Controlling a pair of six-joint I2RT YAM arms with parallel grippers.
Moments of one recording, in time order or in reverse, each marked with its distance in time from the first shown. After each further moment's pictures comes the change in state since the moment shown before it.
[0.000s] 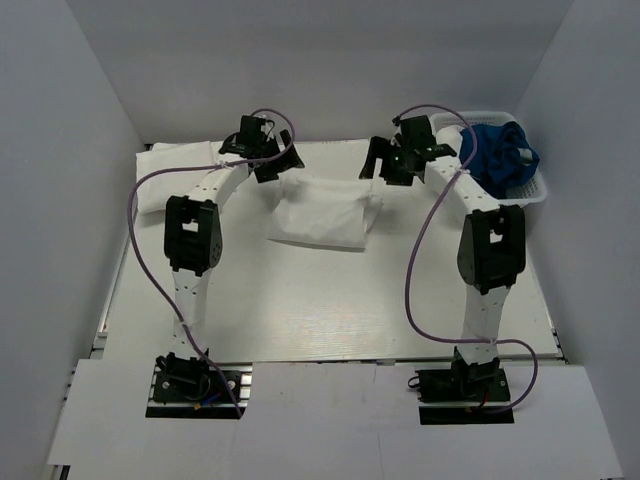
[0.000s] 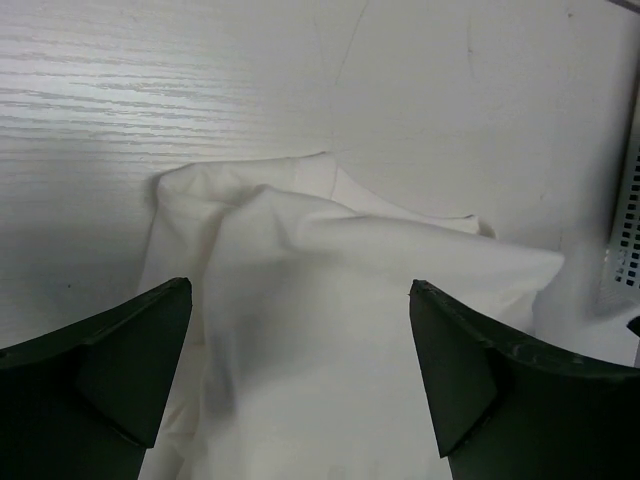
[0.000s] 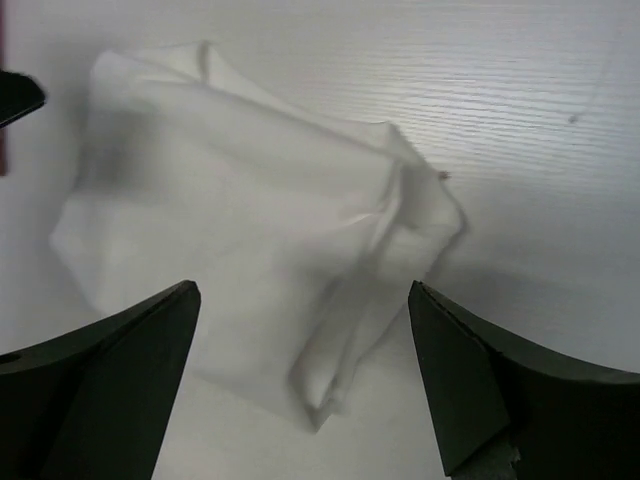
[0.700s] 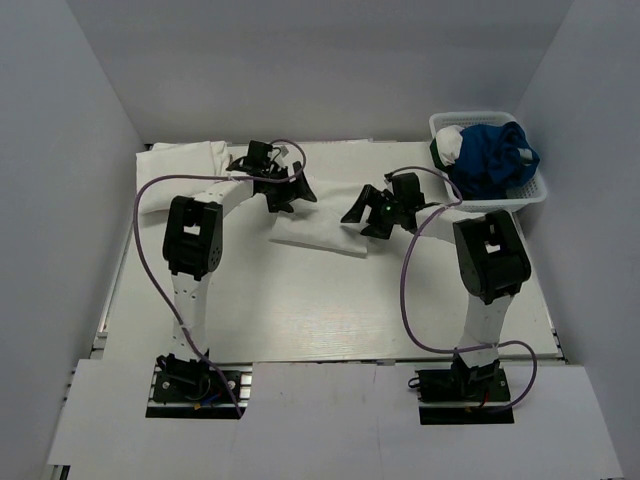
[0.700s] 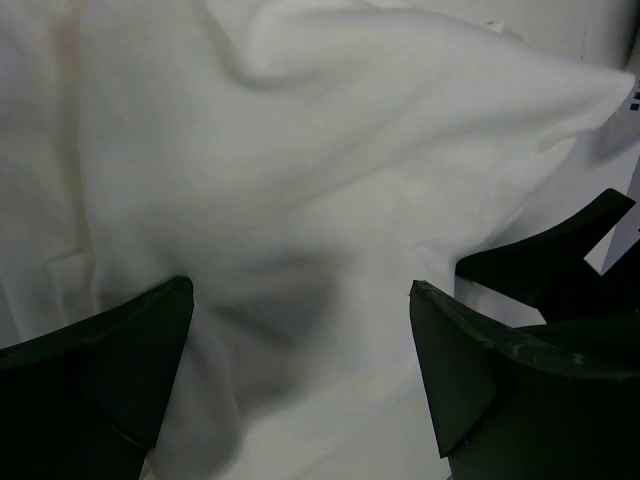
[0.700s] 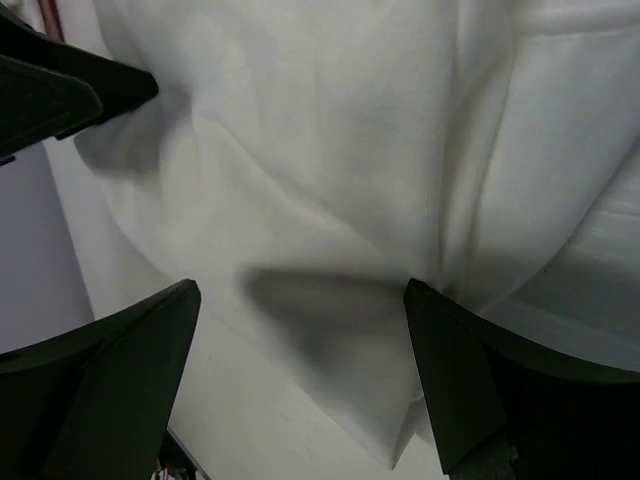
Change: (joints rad) left arm -0.034 -0.068 -0.287 0.044 0.246 0.049; right arm 0.070 -0.138 -0.620 0.544 -0.245 0.329
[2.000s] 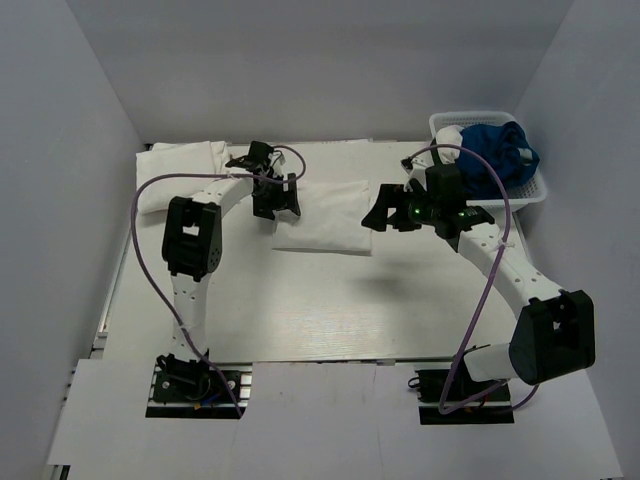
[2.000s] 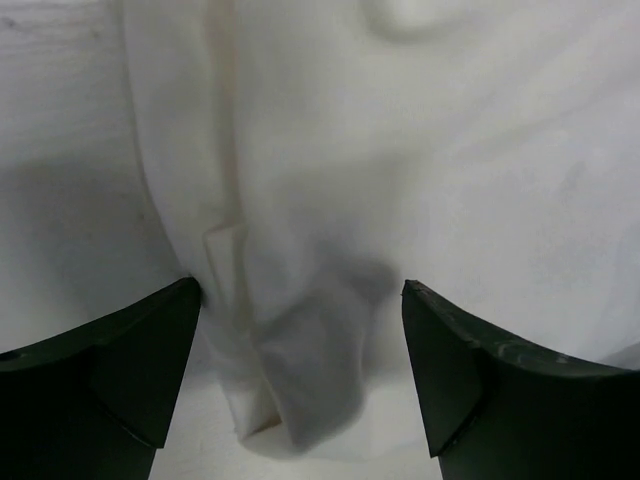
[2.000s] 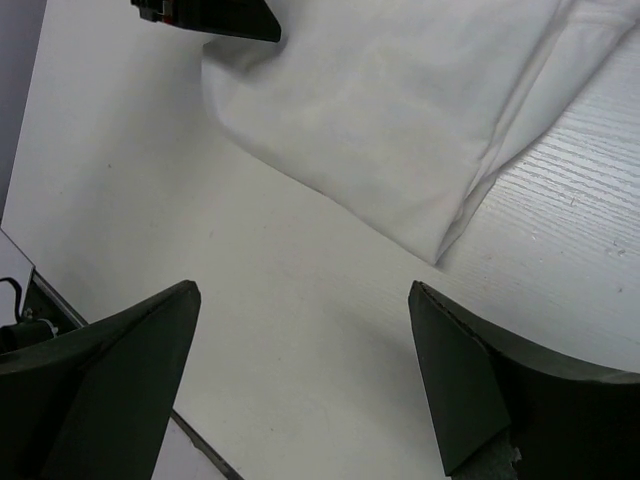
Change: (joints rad) left arm -0.001 -0.053 0.009 -0.241 -0.248 0.186; right arm -0.019 -0.562 -0.106 -0.330 -0.007 -0.382
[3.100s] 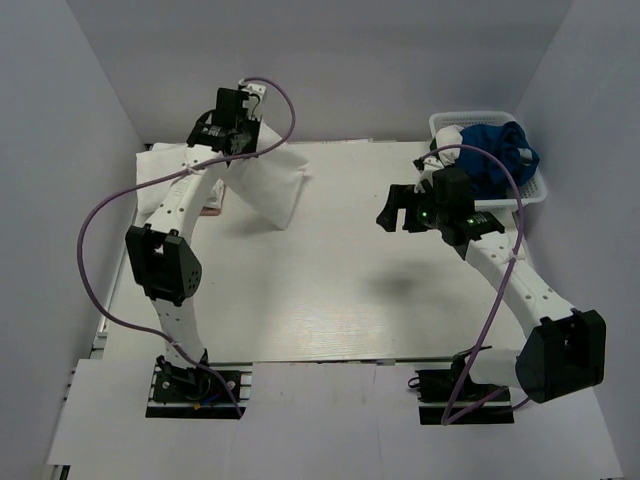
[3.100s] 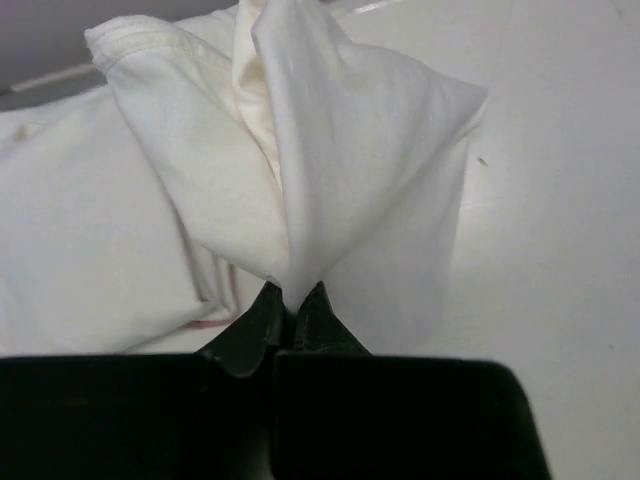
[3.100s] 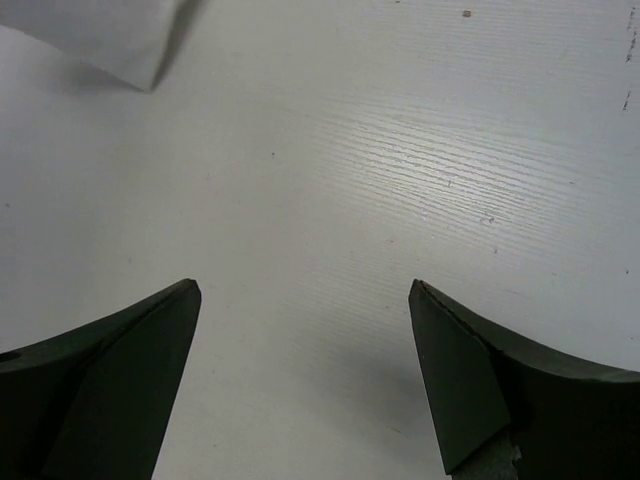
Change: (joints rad) left arm 0.008 -0.272 0.222 -0.071 -0.374 0.368; right arm -0.002 -0.090 -0.021 -0.060 0.221 -0.059
